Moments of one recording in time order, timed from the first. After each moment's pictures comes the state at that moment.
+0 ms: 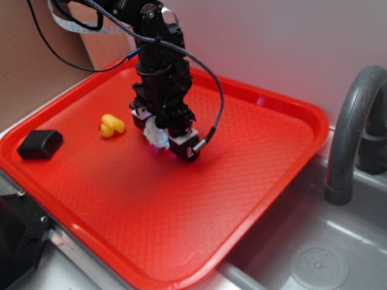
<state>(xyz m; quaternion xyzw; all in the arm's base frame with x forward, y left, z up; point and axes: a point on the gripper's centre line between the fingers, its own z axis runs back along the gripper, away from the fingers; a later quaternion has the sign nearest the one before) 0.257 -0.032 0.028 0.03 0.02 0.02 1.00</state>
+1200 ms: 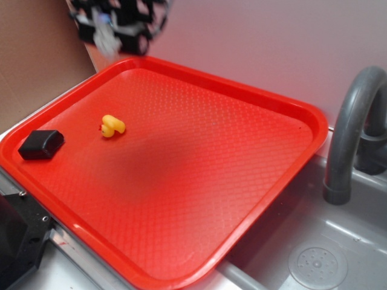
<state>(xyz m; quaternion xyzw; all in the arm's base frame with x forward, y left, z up) 0.238 -0.002 0.187 0.08 0.05 0.25 0.96</state>
